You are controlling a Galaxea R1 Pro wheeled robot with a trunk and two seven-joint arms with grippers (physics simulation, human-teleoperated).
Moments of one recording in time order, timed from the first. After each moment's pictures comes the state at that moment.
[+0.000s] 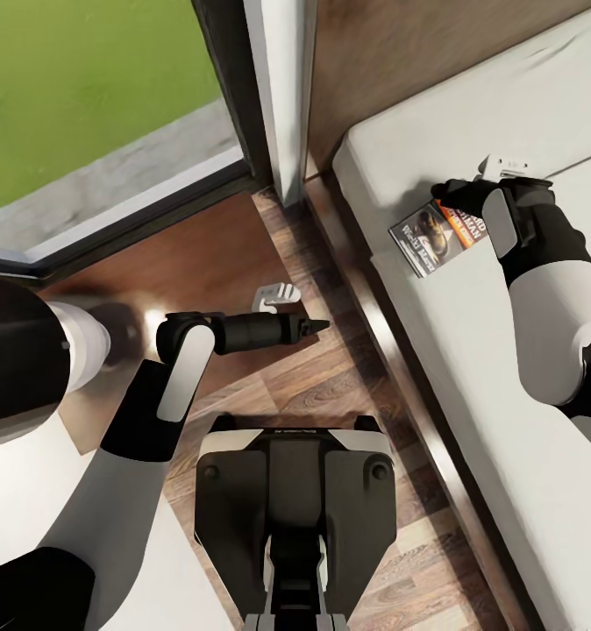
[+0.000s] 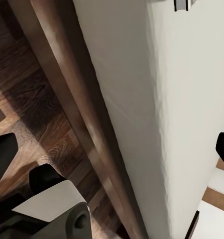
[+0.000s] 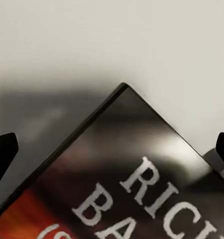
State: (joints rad) left arm -0.95 -0.10 -0.25 -1.45 0.60 1.04 -0.17; right arm -1.65 -0.13 -0.10 -0.59 -0.08 0.50 -0.02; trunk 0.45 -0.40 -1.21
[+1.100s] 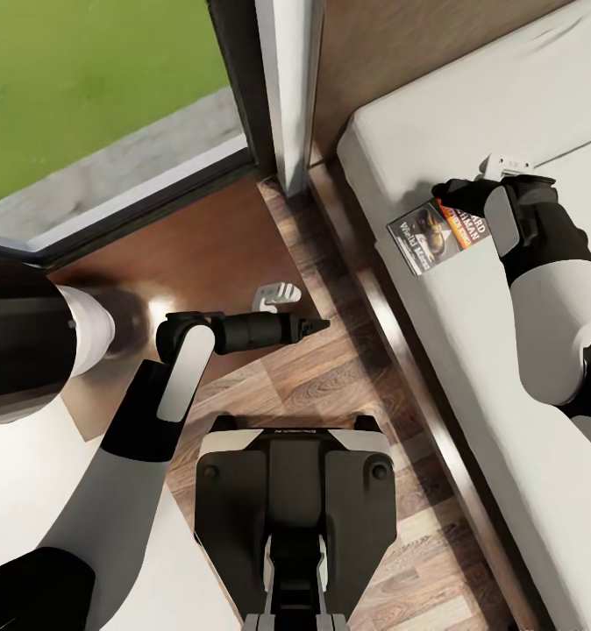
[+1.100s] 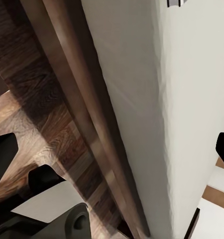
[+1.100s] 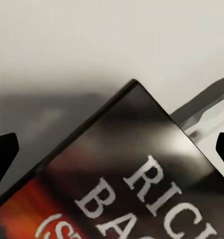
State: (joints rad) left arm -0.95 -0.10 -0.25 -1.45 0.60 1.04 -0.17; right arm -1.65 -0.13 -0.10 -0.60 -0.09 0.53 -0.03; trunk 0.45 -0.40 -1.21
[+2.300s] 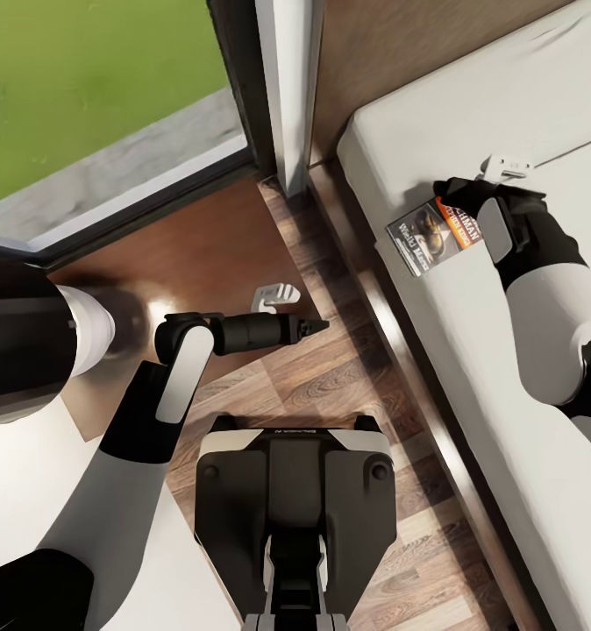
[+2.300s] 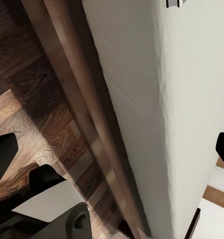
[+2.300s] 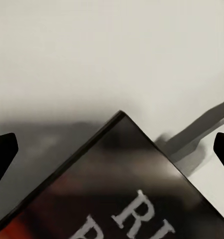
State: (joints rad) left arm -0.95 -0.10 -0.25 -1.46 0.60 1.04 -0.17; right arm -1.65 -0.13 -0.10 -0.53 -0.09 0.34 -0.02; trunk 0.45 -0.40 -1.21
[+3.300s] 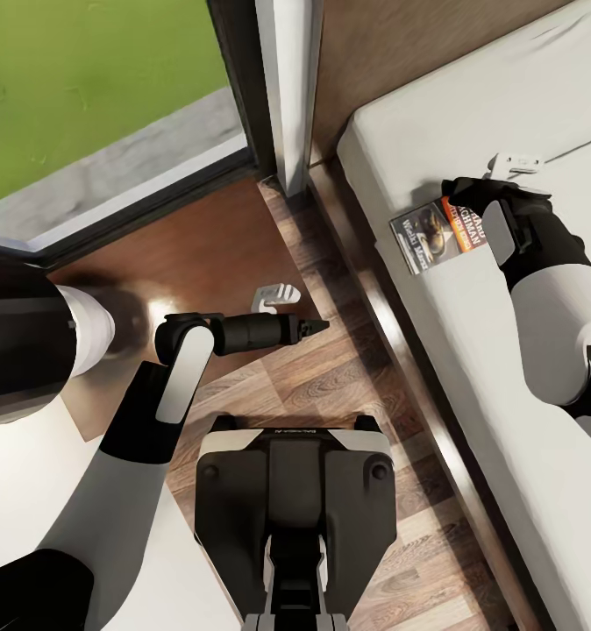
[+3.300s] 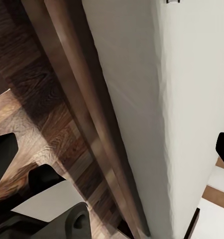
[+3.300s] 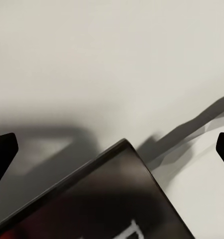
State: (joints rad) left arm -0.95 -0.10 -0.25 -1.46 0.60 1.04 -0.17; right arm -1.65 -0.14 -0.10 -0.53 -0.01 0.30 -0.02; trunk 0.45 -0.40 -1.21
